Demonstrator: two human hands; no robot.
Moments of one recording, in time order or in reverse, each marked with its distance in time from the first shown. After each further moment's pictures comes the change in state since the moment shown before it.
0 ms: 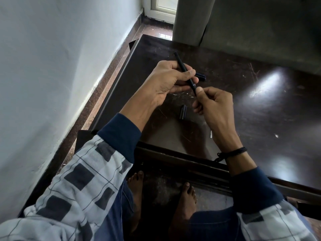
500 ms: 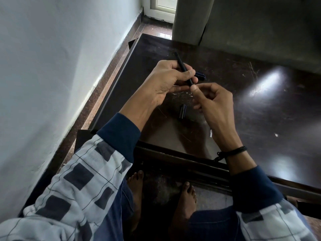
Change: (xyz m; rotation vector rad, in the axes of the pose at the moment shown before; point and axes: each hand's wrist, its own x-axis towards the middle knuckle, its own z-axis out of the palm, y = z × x) left_hand 0.002 -0.003 0.000 0.021 -0.009 0.003; right_hand 0.000 0.000 -0.001 0.020 0.001 -0.003
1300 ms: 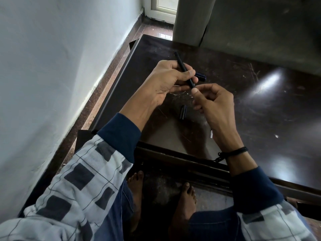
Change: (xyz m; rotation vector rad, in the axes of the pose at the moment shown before) left_hand 0.000 0.001 -0.001 -0.004 0.010 0.000; right_hand 0.001 0.002 0.000 0.038 -0.010 0.028
